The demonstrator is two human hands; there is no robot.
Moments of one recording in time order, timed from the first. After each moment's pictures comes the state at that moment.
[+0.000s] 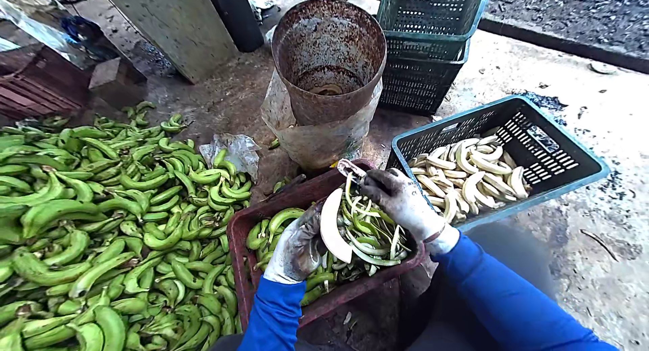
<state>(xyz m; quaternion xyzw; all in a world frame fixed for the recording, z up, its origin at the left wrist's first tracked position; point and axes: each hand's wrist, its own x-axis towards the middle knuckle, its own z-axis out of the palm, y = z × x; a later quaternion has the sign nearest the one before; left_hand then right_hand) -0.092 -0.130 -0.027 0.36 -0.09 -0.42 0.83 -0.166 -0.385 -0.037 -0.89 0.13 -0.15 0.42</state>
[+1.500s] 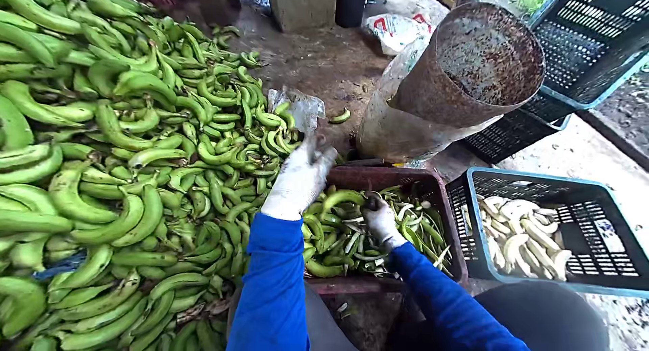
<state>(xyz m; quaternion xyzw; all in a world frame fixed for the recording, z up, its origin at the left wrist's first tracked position) -0.040 -0.001 0.033 0.88 -0.06 -0.06 0.47 -0.077 -0.227 -0.175 -0.87 0.23 0.02 0.44</state>
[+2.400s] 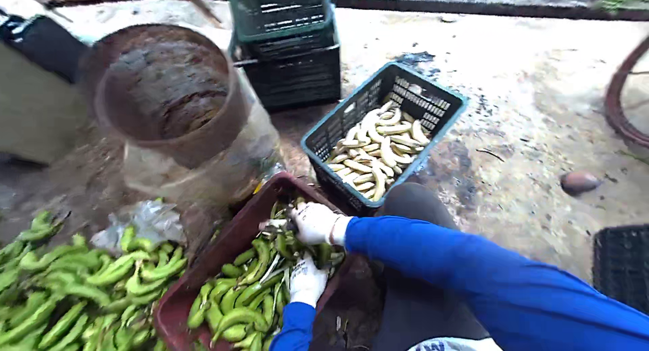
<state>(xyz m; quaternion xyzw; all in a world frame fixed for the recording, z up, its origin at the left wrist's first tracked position) -0.159 -0.213 -0.158 0.92 -0.27 -0.29 -0.01 -0.151 -0.376 -0.096 -0.93 0.12 0.13 0.32</state>
